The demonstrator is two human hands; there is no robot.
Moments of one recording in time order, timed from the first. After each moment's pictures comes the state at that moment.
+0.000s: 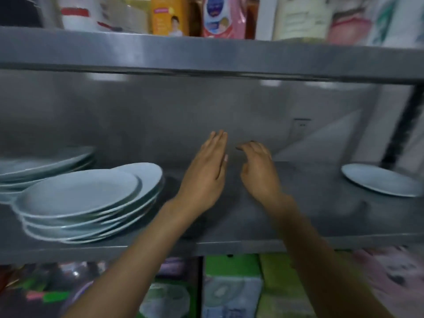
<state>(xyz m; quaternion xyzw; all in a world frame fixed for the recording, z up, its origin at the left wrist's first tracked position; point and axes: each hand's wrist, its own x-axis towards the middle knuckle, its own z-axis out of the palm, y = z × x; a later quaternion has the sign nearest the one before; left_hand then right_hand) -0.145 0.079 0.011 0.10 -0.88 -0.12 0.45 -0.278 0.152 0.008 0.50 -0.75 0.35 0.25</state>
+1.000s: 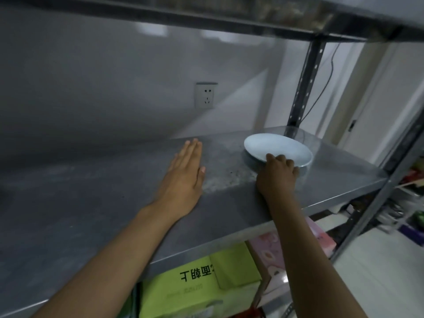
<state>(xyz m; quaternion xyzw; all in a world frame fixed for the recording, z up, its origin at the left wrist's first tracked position) -0.387 0.158 -0.079 0.07 -0.94 -0.17 0.30 -0.539 0.330 -0.077 0.13 -0.96 0.14 0.18</state>
